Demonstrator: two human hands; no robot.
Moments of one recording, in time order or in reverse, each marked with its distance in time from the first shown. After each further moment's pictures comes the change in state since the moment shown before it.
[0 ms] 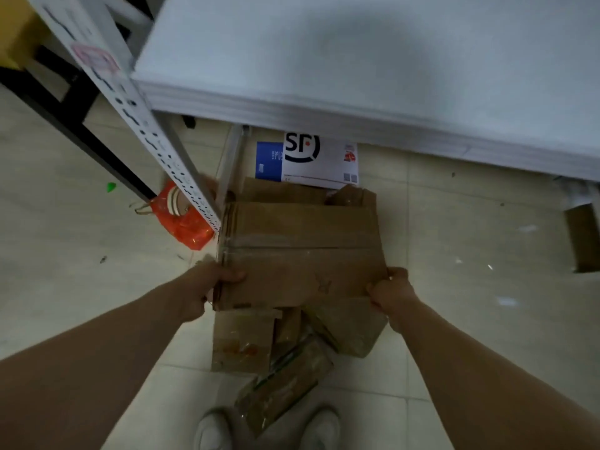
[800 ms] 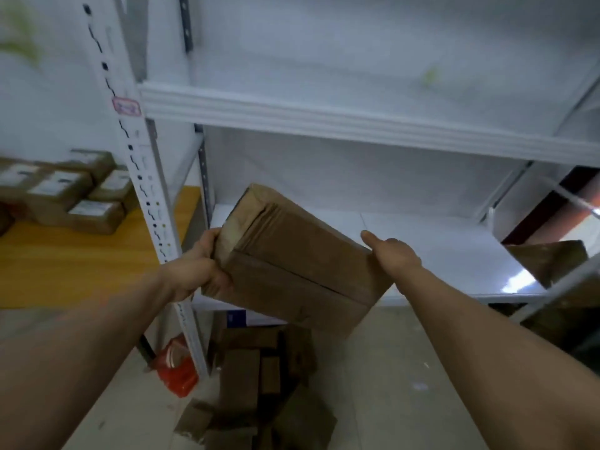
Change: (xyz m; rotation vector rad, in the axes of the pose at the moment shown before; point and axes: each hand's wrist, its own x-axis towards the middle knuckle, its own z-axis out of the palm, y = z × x) left_hand -0.495 0.241 -0.020 0.429 -0.214 0.835; right_hand -0.454 -0.211 -0.314 -0.074 0.375 -0.385
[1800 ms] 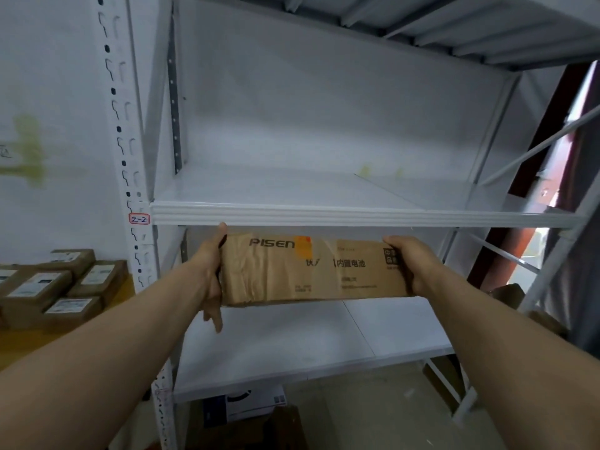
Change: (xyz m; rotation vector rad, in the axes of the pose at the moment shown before) left_hand -0.047 0.159 0.014 -0.652 0.097 -0.123; right_hand -0.096 -0.033 -0.140 0.757 0.052 -0.169
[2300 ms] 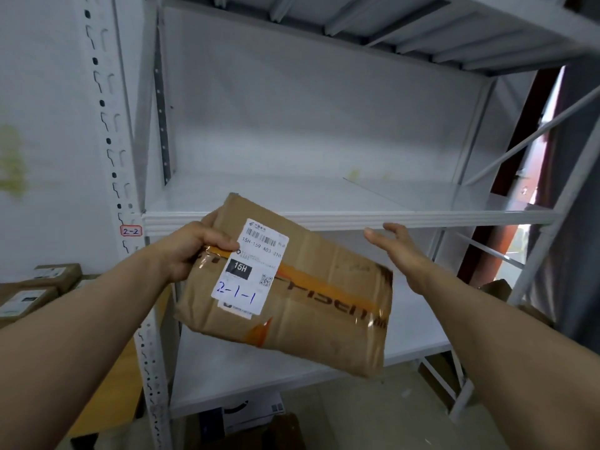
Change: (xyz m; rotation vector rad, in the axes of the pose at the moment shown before) left_hand -0.036 0.051 -0.013 0.389 -0.489 0.255; right_hand -0.006 -0.006 0.003 -0.258 0.015 -0.220
